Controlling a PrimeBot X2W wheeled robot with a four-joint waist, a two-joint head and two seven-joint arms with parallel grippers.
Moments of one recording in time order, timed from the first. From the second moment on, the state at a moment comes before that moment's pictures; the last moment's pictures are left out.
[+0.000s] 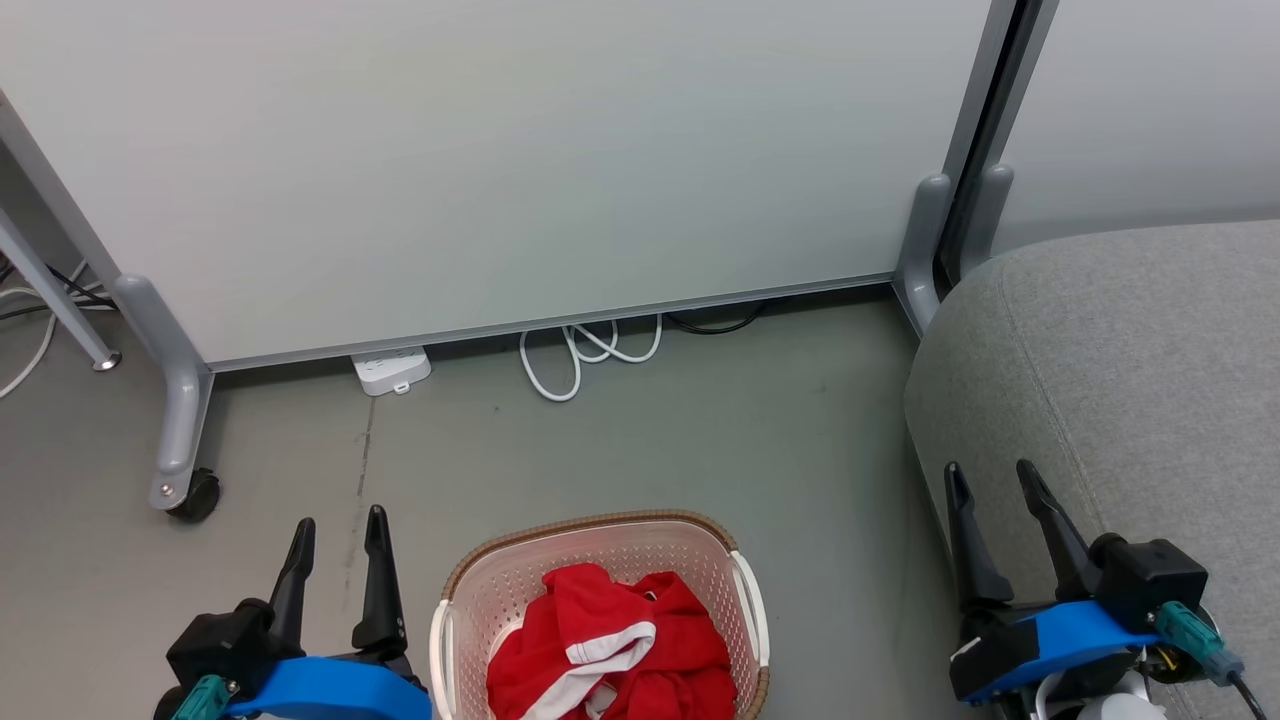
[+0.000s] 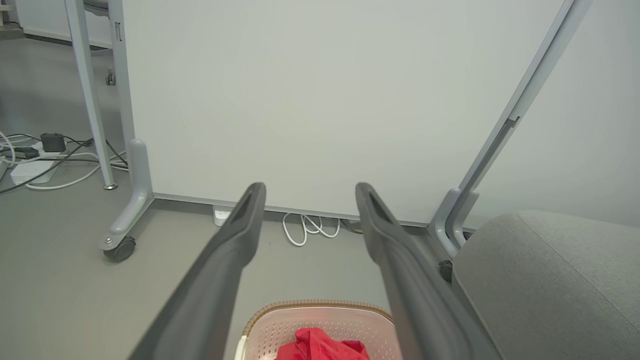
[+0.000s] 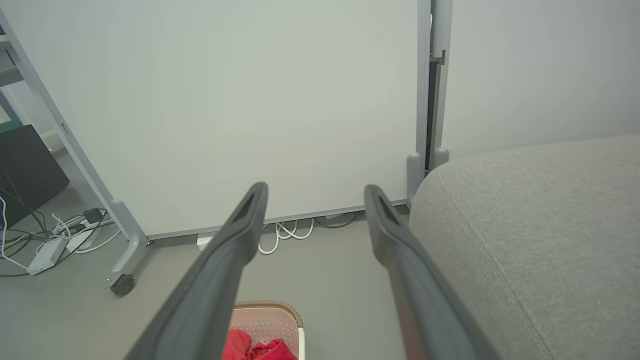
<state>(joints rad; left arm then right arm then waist) -0.08 0.05 -0.10 0.24 -0.35 0.03 -0.21 -0.08 -0.05 0.00 0.21 0.16 0.13 -0.15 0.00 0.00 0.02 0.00</state>
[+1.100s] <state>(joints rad) -0.08 0.05 -0.12 0.24 -0.22 0.06 -0.26 -0.08 -0.05 0.01 0.20 -0.04 0.13 -0.20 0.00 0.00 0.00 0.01</state>
